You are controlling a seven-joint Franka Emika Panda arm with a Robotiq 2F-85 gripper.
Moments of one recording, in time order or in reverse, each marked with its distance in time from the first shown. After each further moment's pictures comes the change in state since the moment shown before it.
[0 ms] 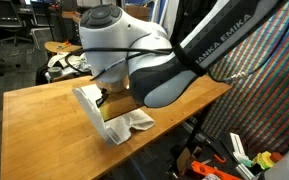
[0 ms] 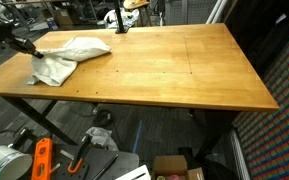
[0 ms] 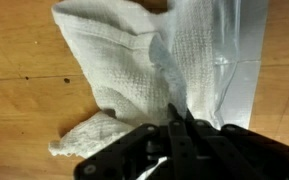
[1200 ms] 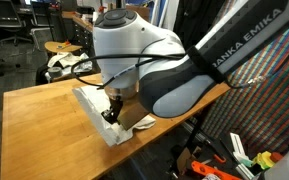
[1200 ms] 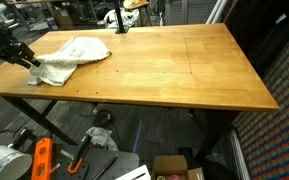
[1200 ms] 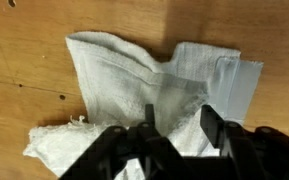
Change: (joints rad) arm -0.016 -0.068 0.032 -0.115 0.181 0.037 -0.366
